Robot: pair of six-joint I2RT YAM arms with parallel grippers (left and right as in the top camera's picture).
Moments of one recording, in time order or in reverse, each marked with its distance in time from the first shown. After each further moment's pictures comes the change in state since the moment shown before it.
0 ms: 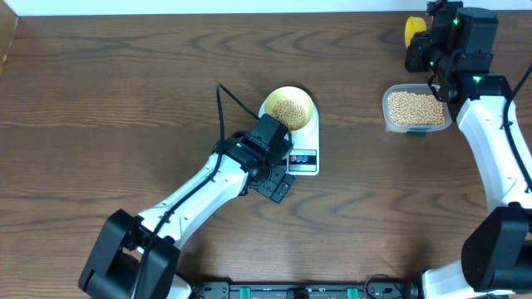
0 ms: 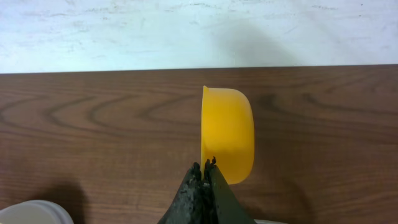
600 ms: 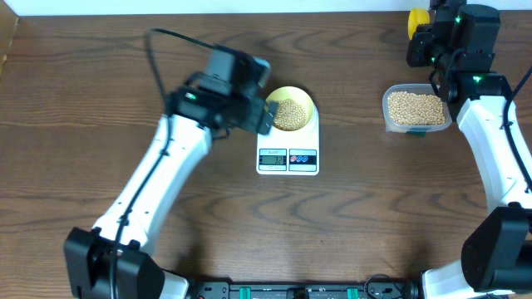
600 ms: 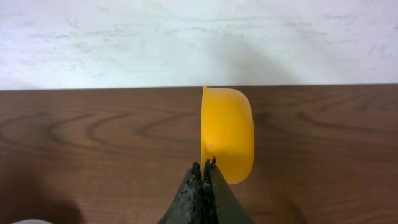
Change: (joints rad) left arm 0.259 -0.001 0.424 -0.098 0.101 0.018; right arm 0.000 0.000 0.000 0.070 0.010 0.000
